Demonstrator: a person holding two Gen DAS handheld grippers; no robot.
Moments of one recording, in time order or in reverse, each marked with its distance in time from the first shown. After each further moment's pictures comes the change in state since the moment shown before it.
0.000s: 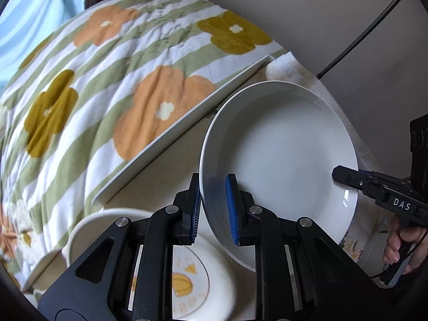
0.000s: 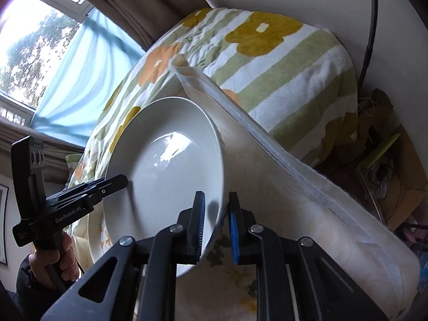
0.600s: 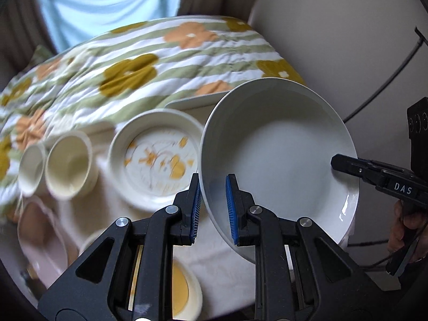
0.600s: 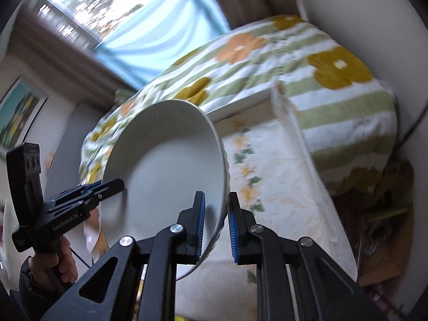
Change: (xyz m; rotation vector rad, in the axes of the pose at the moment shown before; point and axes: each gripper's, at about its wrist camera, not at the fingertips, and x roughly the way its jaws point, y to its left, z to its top) left arm -0.149 -0.066 -0.142 -0.410 -0.215 0.225; right arm -0.090 0.053 -0.014 -0.471 0.126 0.195
